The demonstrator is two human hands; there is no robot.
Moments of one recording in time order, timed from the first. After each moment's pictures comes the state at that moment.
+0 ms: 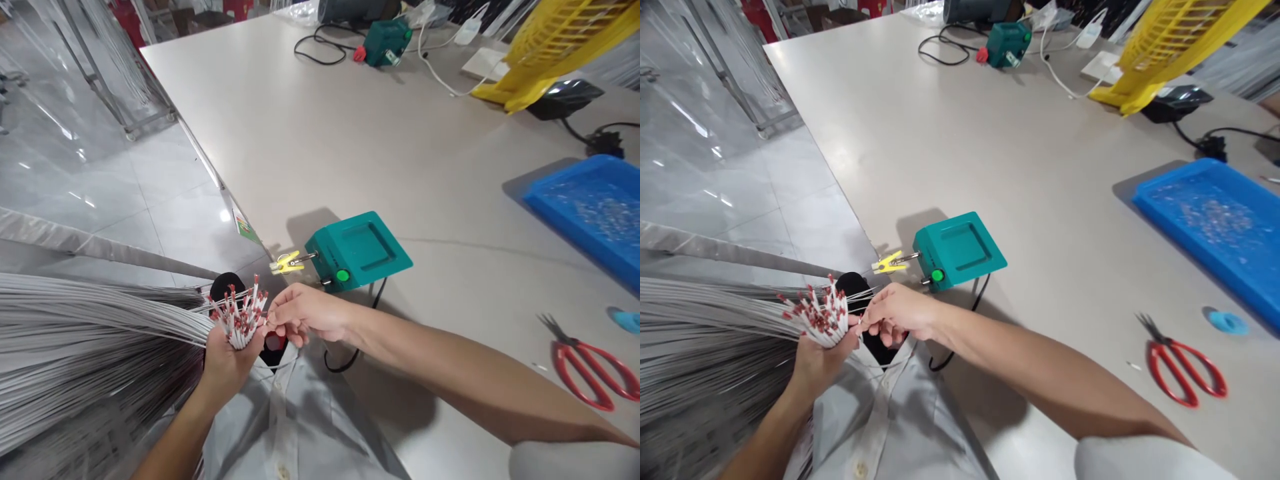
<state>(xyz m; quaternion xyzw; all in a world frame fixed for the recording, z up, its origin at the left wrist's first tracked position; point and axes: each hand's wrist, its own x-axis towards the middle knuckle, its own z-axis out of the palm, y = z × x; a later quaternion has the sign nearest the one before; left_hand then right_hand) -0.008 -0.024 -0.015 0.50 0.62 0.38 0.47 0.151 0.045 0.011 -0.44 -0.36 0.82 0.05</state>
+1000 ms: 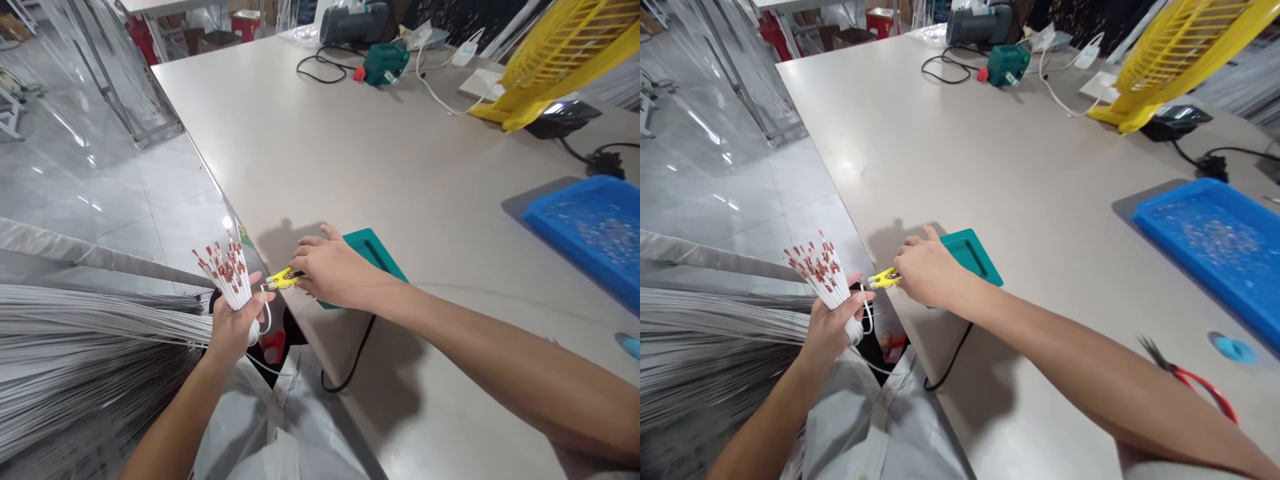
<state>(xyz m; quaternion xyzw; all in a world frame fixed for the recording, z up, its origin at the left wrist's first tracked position) 0.019 0.030 -0.009 0.38 0.58 0.46 0.56 0.195 0.098 0.046 -0.42 -0.90 0.08 -0.07</state>
